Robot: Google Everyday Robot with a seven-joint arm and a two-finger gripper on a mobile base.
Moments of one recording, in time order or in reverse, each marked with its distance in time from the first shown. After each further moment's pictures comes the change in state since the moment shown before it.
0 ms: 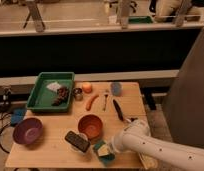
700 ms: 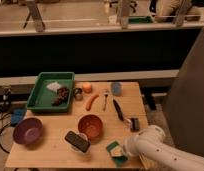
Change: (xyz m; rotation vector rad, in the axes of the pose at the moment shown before) arm -0.018 0.062 -0.021 -0.100 0.053 0.086
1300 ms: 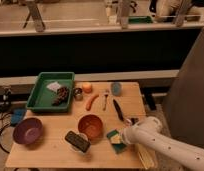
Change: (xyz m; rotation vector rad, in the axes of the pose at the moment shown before) arm 0.060 0.022 0.015 -0.016 0.090 -0.014
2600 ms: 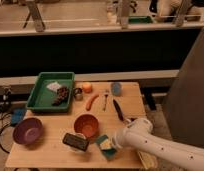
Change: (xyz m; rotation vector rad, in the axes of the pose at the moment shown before) arm -0.024 -0.070 -0.004 0.092 -0.067 -0.047
